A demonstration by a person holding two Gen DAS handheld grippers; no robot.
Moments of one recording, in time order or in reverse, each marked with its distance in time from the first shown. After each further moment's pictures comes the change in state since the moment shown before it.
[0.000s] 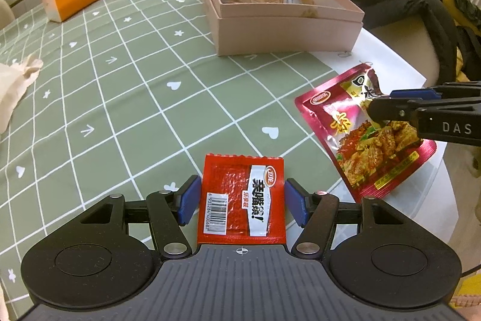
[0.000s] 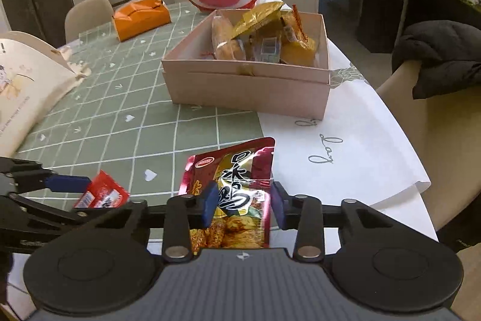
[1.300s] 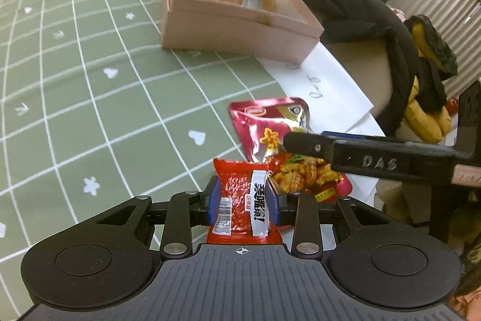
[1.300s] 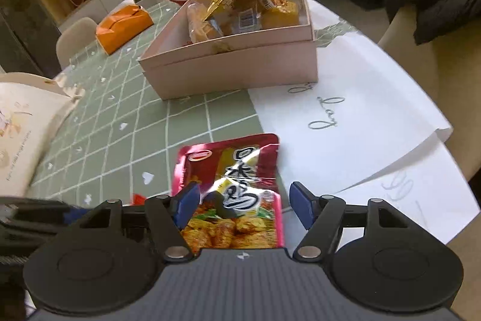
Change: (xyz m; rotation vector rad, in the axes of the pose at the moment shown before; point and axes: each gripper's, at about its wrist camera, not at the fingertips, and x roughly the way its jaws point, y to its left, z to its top) left arm 0.007 -0.010 0.015 -0.156 0.045 -0.270; right arm 0.024 -0.026 -0.009 0.223 0.064 0.098
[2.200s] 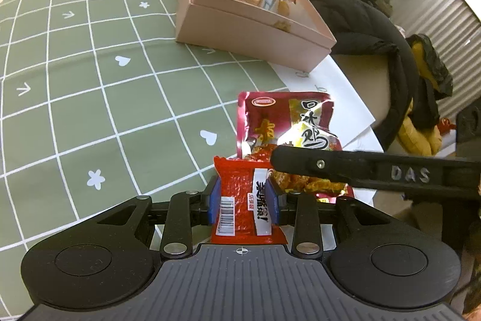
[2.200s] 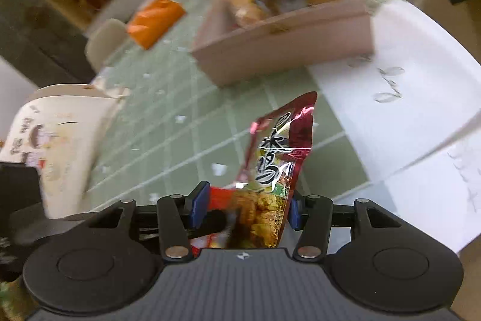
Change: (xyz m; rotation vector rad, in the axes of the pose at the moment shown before) left arm 0.002 0.018 0.001 -0.079 -0.009 -0.037; right arm 0.006 0.027 0.009 0.120 0.106 0.167
